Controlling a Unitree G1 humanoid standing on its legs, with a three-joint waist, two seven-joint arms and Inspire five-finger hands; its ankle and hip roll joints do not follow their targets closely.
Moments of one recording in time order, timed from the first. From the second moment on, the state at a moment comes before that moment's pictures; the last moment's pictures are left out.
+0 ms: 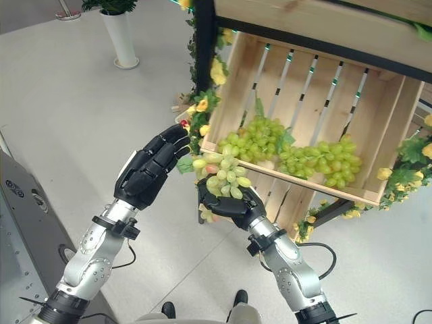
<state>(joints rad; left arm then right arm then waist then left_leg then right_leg) -0.05 0.41 -0.22 -0.16 -0.74 -0.17 -0.17 -0.03 -0.40 0.28 -0.12 0.76 0.04 0.30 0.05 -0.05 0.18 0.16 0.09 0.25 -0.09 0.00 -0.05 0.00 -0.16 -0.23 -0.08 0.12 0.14</state>
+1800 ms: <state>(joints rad) -0.05 0.75 -0.20 -0.17 -0.38 0.00 -0.94 0.00 -0.66 0.06 -0.28 1.07 0.13 0.39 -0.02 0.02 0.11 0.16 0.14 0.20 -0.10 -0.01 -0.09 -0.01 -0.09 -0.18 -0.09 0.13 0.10</state>
